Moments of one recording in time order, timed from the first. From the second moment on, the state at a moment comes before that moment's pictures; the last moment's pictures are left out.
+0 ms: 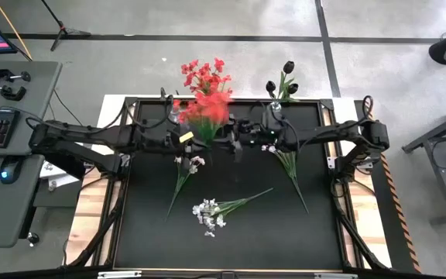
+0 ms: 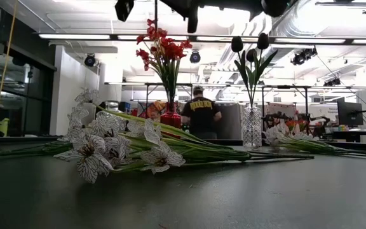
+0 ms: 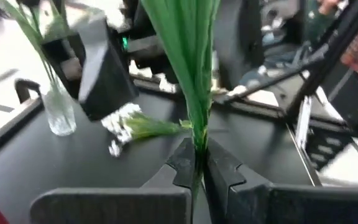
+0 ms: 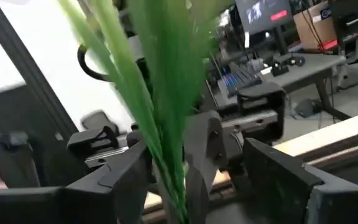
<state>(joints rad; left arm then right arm) -0.04 1.15 0.98 -0.13 -0.10 -0.21 -0.11 1.63 1.12 0.65 -0.20 0.47</state>
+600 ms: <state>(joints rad) 0.00 1.15 0.98 -0.15 -0.09 -0.21 -0.10 1.64 1.22 0.47 -0.23 0.38</state>
